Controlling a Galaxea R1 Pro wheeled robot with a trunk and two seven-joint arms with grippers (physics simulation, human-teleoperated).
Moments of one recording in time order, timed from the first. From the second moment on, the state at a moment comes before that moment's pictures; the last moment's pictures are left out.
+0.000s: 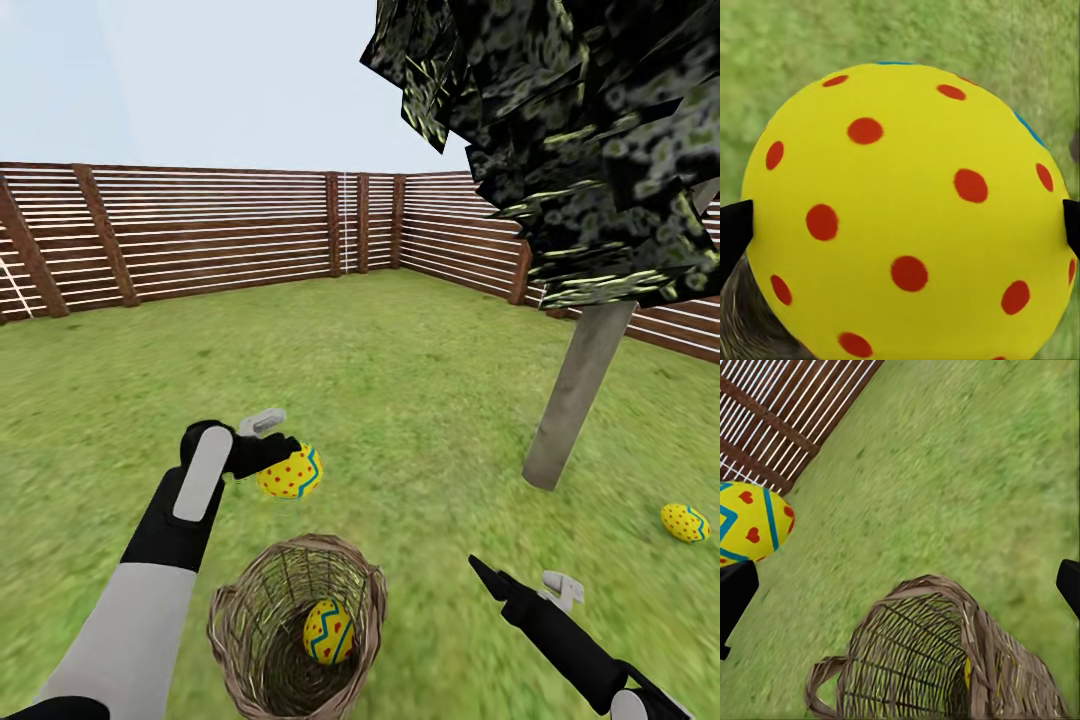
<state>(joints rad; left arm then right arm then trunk) -0.77 -0.07 -0.02 -1.27 0.85 1.05 0.66 0.00 0.11 -0.40 -1.59 -0.39 0.59 0.64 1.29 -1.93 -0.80</state>
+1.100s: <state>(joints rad) -0.72 -0.06 -0.12 -1.39 0.85 1.04 0.66 0.00 0.11 -0.40 -1.59 -0.39 0.59 0.58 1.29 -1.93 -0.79</state>
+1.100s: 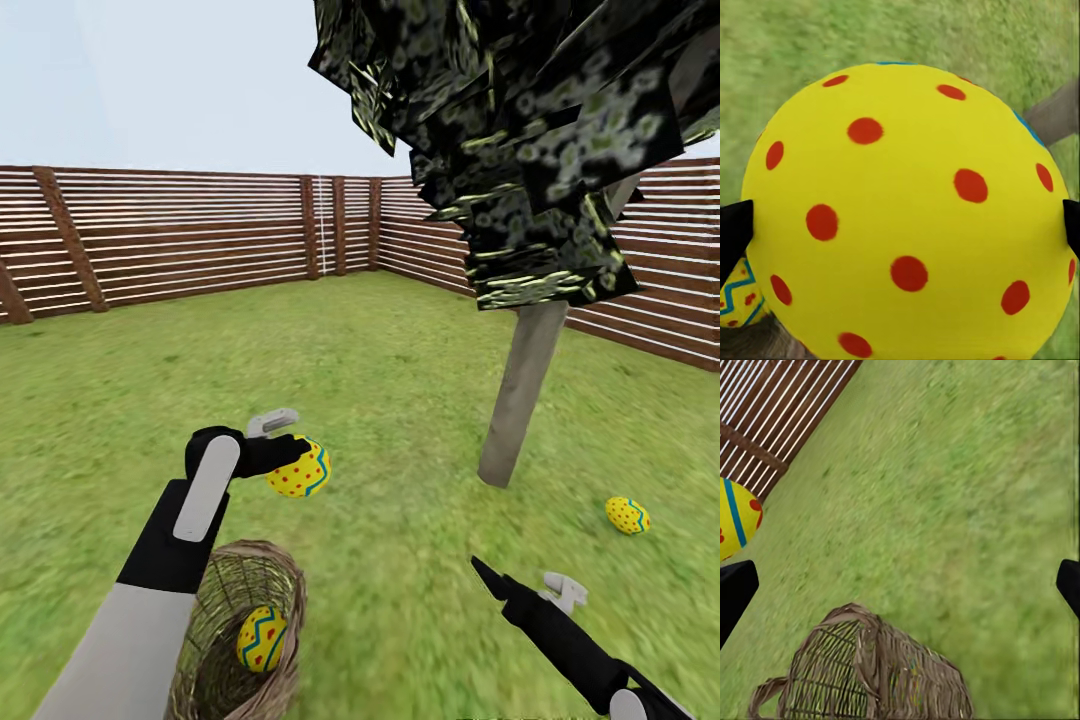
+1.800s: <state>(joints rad) -0.72 -0.07 -0.15 -1.37 0.85 1.04 0.67 0.00 0.11 -0.40 -1.59 -0.39 0.59 0.58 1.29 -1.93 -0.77</state>
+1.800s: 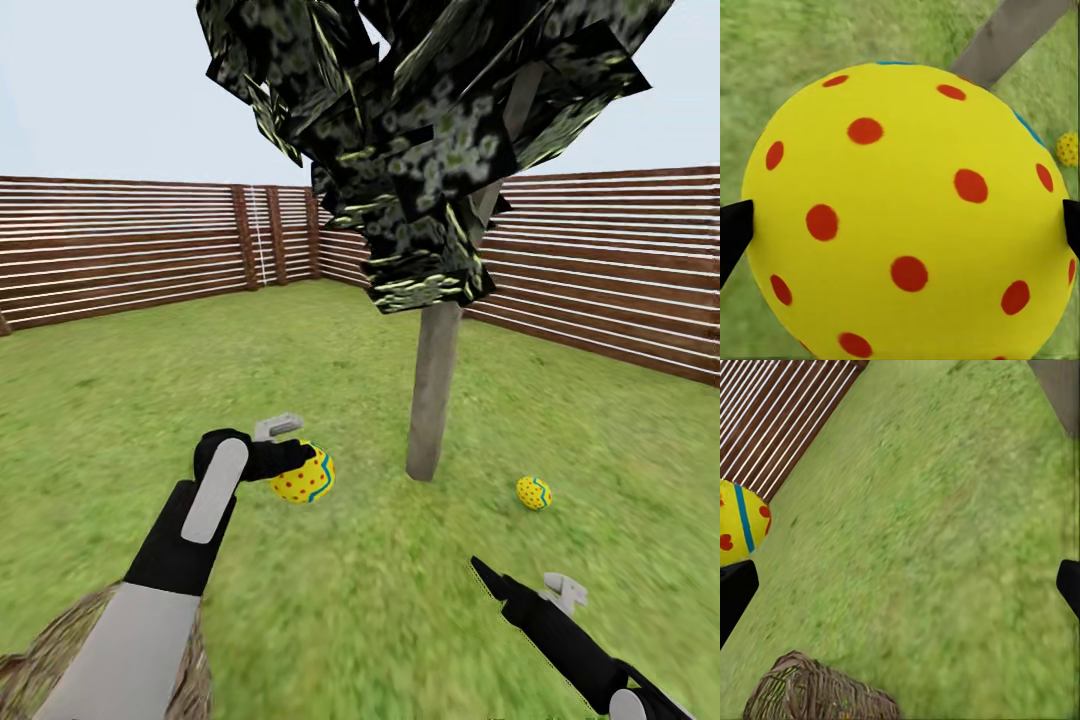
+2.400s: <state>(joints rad) -0.73 -0.10 -0.29 -0.87 0.85 0.89 0.66 0.00 0.11 -0.40 -1.59 -0.39 0.59 0.57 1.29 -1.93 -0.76</state>
